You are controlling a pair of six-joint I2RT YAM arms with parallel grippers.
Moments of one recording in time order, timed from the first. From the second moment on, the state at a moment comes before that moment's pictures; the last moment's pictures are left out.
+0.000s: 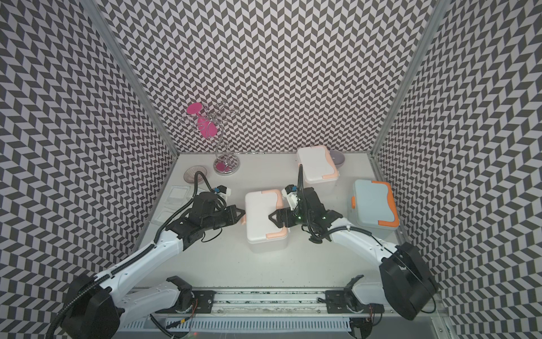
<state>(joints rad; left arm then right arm) -0.49 1.11 0.69 -0.22 0.29 -0.67 0.61 1.34 0.79 -0.12 -0.42 0.43</state>
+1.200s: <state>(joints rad) -0.52 1.04 0.64 -0.21 0.39 -0.73 0.62 1.34 0.78 -0.10 -0.42 0.44</state>
